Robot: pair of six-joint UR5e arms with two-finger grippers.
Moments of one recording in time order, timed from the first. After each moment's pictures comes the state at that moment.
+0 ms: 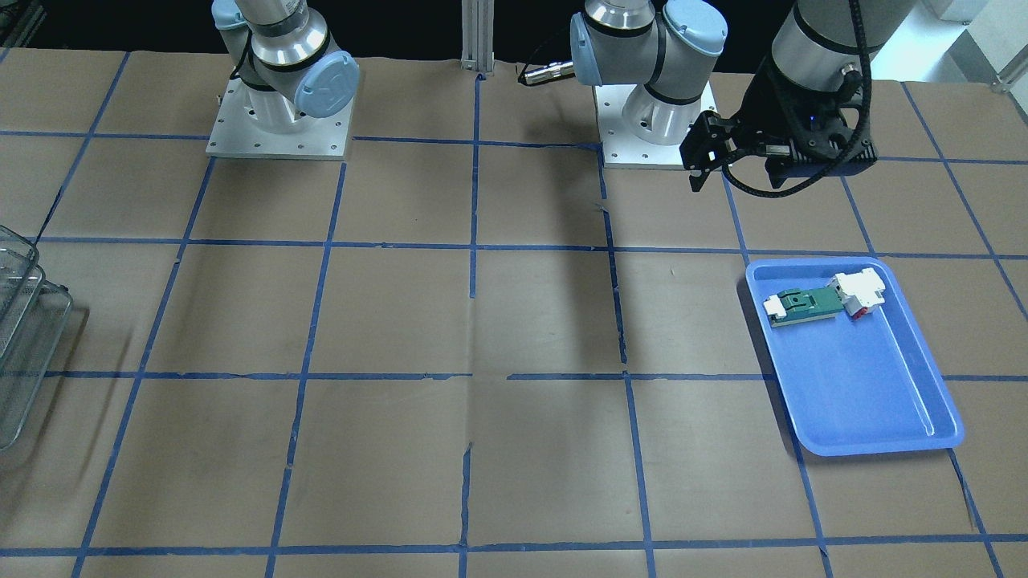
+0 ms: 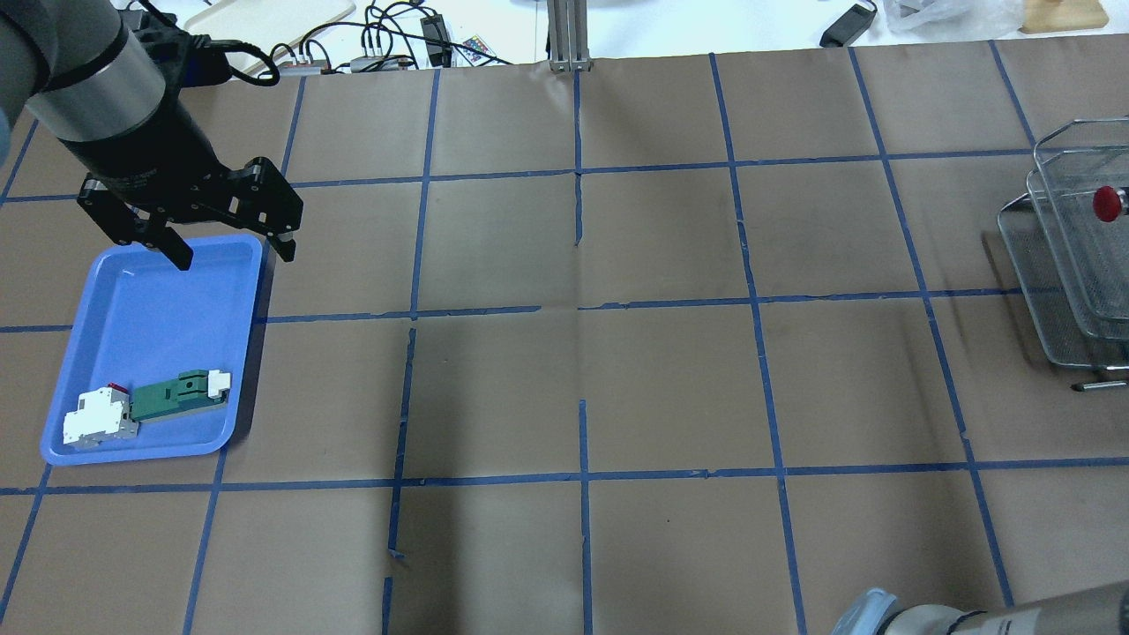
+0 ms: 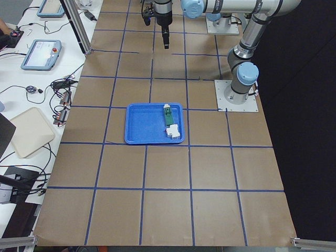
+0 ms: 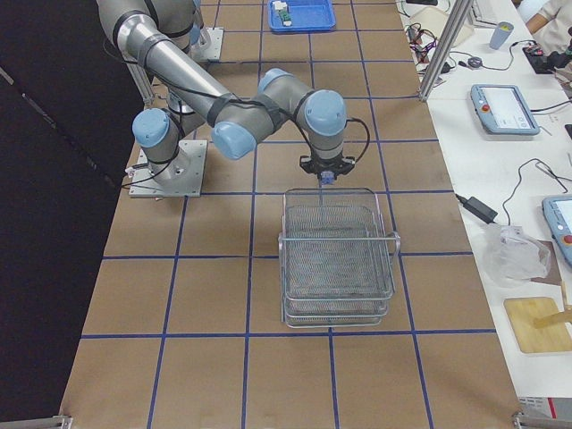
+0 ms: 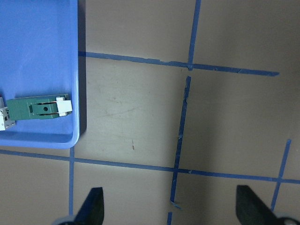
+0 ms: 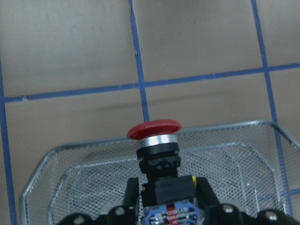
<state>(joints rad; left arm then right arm) -1.48 -1.51 -1.60 -1.69 1.60 0.05 0.80 -1.36 1.57 -1.75 -1.34 -2.23</state>
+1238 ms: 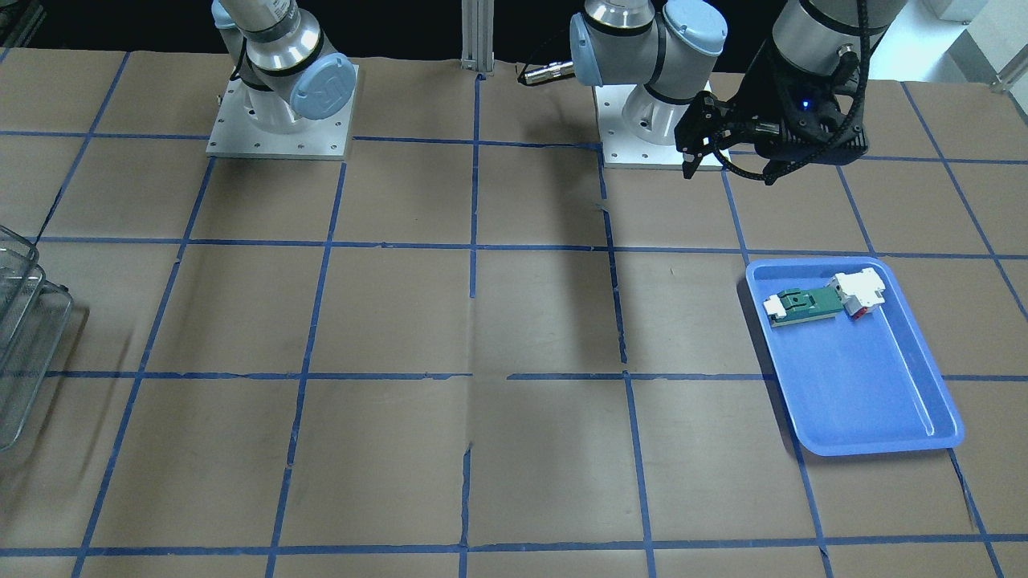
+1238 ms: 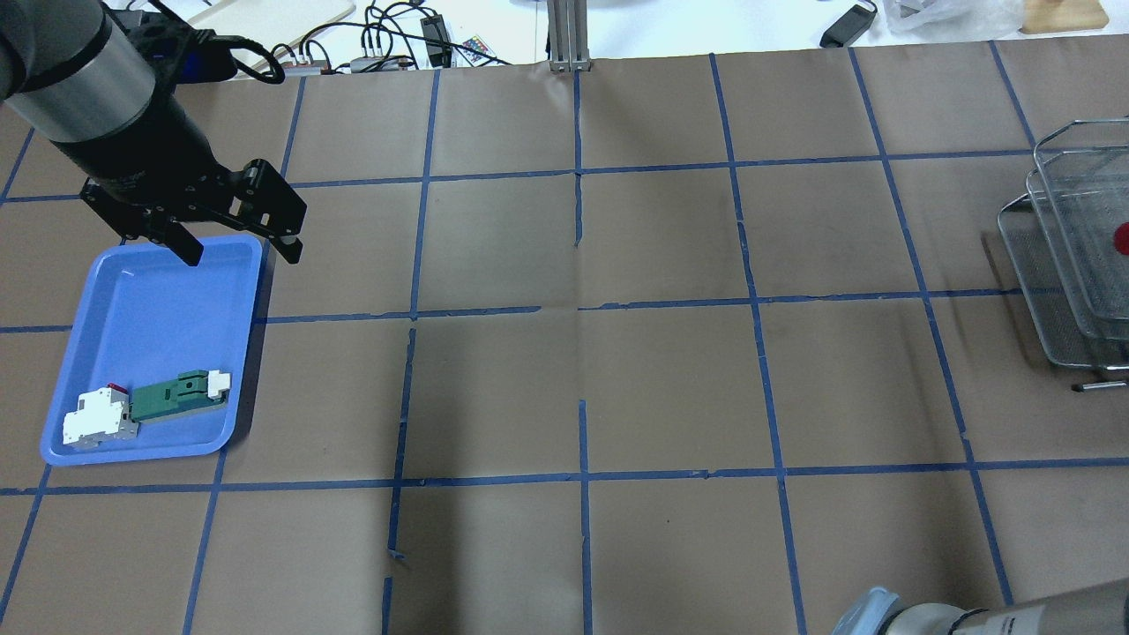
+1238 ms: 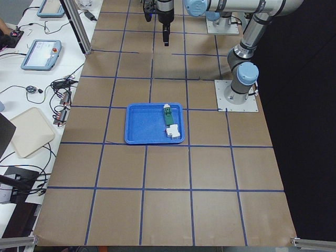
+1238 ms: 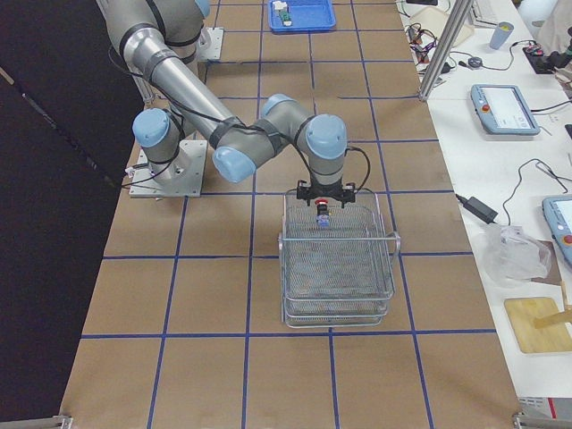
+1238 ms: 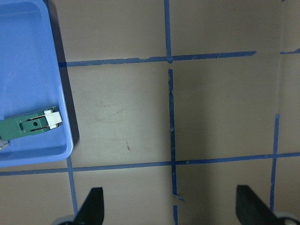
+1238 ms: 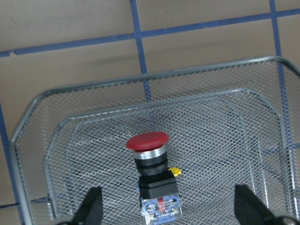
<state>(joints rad) -1.47 -1.49 -1.60 -1.69 1.54 0.15 0.84 -1.40 1.59 -1.80 -1.43 -2.11</state>
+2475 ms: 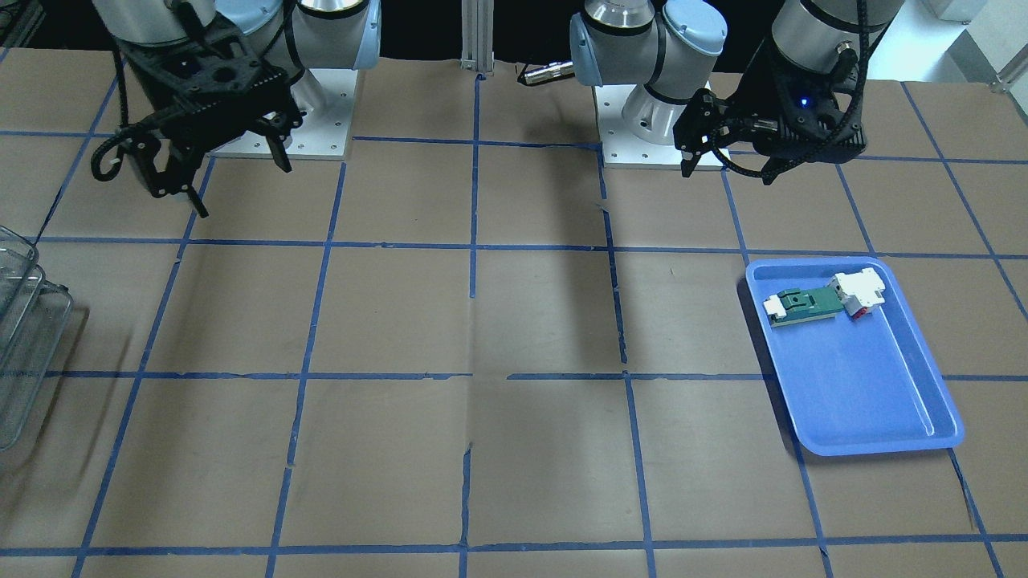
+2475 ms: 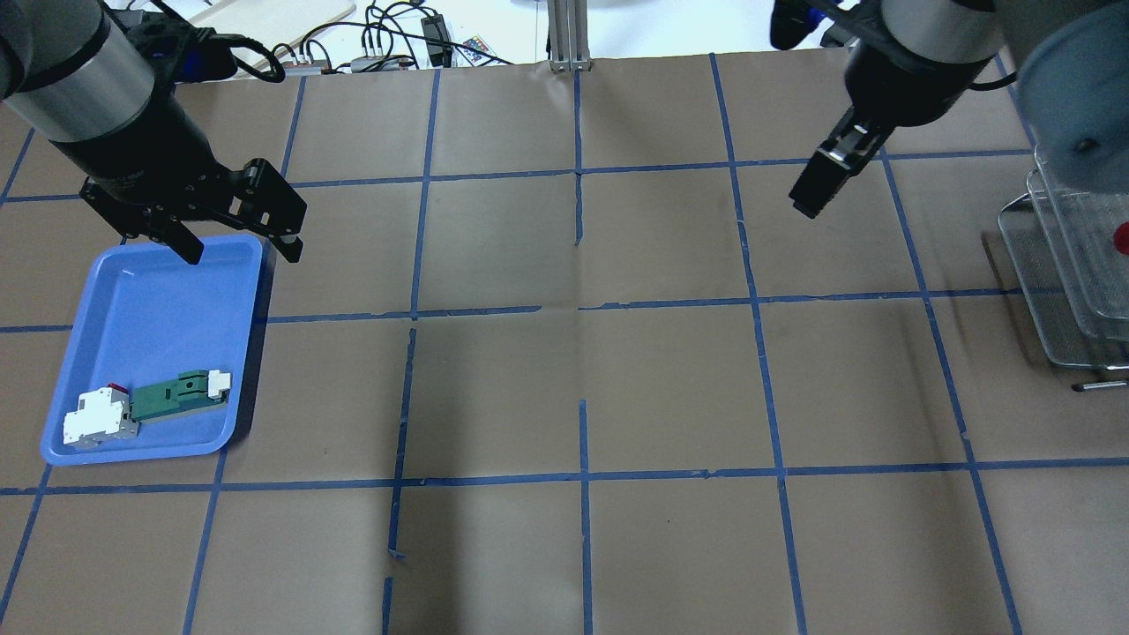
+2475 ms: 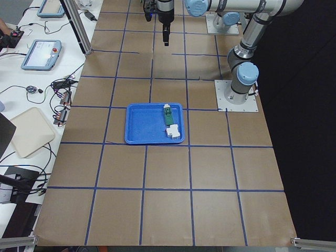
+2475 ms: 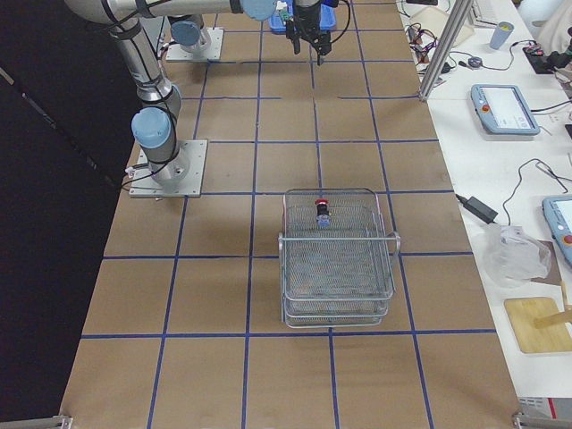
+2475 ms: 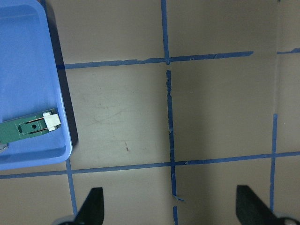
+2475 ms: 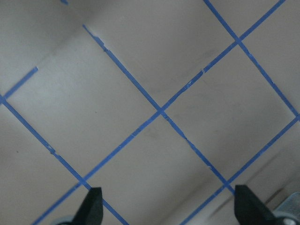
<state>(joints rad) -1.47 -1.49 -1.60 -1.69 1.55 0.15 1.63 -1.62 1.57 -1.64 -1.56 -0.66</state>
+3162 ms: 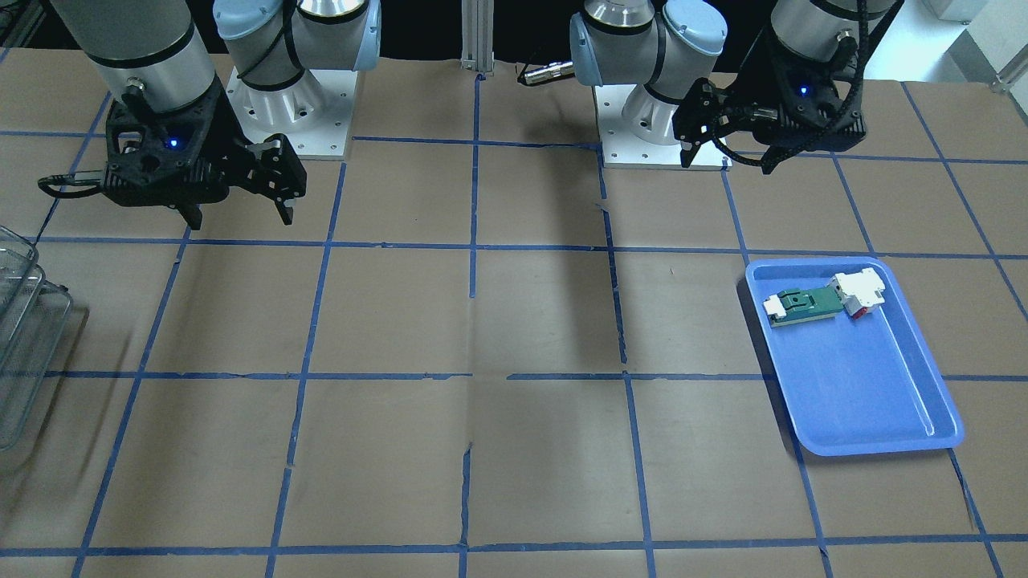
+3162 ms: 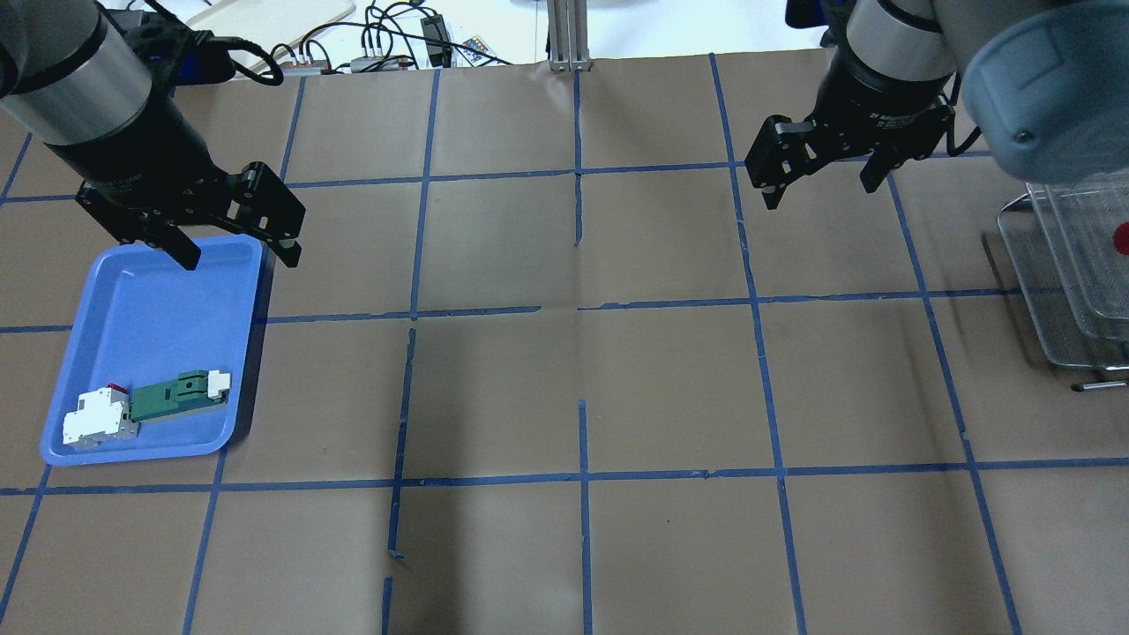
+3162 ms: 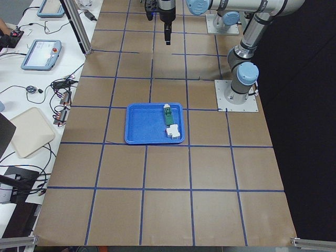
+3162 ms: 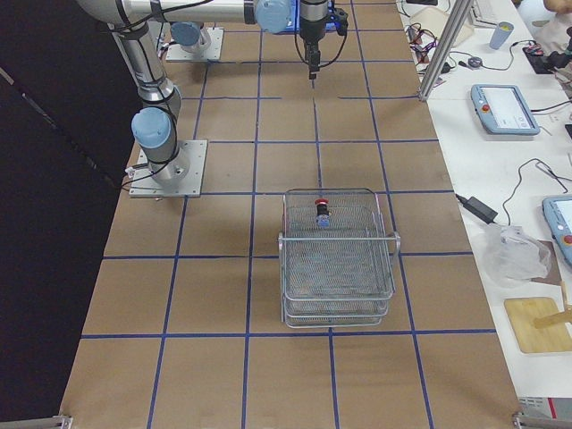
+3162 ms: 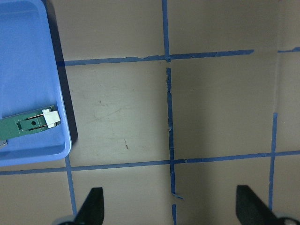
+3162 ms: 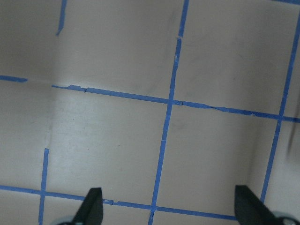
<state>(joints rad) -1.47 -1.47 -1.59 -1.72 1.55 0.14 1.58 -1.55 1.58 -1.63 -1.57 -0.06</state>
